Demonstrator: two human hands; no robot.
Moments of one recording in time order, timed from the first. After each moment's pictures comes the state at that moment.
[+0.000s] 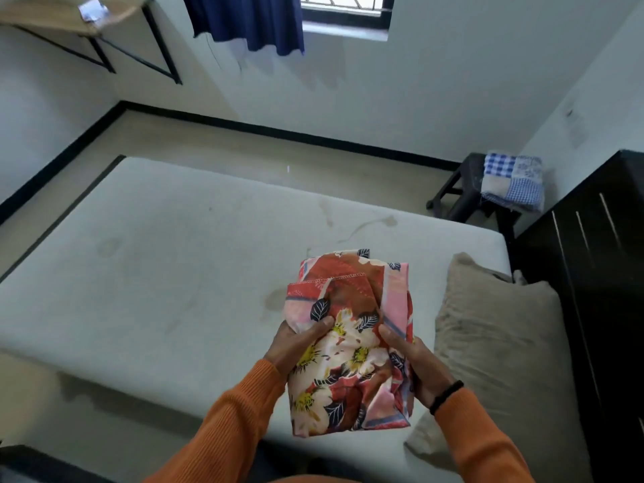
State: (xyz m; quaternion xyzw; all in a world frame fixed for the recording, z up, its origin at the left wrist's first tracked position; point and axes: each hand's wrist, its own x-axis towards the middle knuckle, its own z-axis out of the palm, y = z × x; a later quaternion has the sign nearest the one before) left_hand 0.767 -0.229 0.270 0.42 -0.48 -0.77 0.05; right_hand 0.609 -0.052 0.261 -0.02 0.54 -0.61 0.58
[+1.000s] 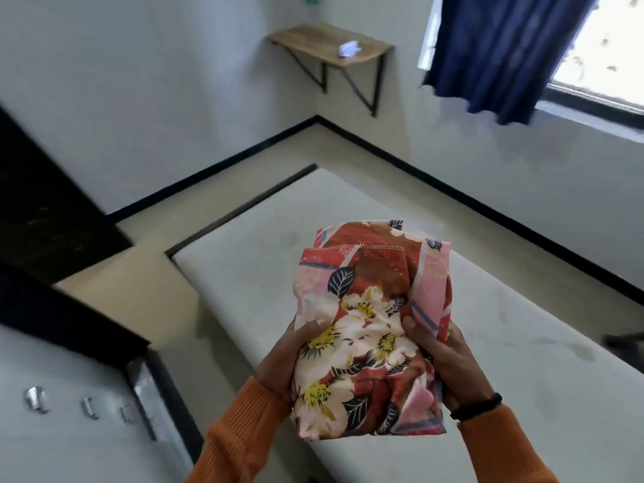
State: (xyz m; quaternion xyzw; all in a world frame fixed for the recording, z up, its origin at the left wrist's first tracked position) left_hand 1.036 -0.434 0.371 0.32 -0.24 -0.86 0.31; right_hand 0.804 -0.377 0.361 -0.26 0.54 -0.55 0.59
